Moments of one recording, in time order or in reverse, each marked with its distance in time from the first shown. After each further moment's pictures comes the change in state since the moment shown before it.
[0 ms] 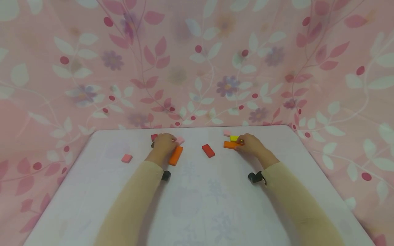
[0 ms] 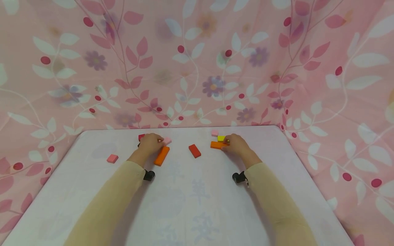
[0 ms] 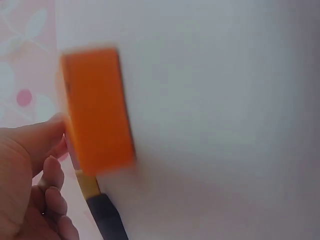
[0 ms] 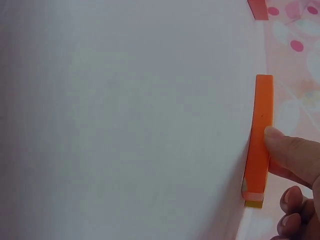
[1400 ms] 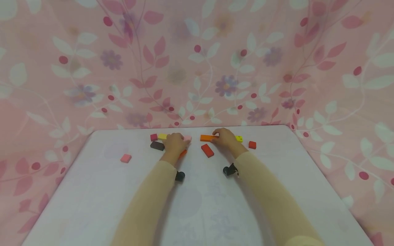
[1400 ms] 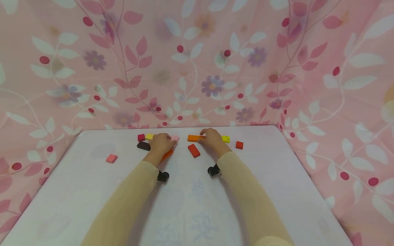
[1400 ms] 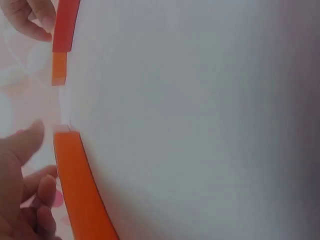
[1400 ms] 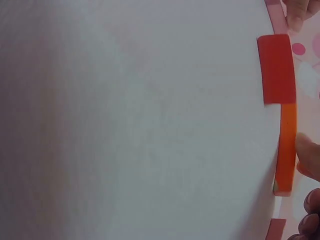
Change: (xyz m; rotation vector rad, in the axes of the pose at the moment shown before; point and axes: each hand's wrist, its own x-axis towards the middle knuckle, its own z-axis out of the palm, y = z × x) left_hand 0.011 0.041 0.033 0.013 0.053 -0.107; right_hand 0.048 -0.081 0.028 0.095 0.048 -0.005
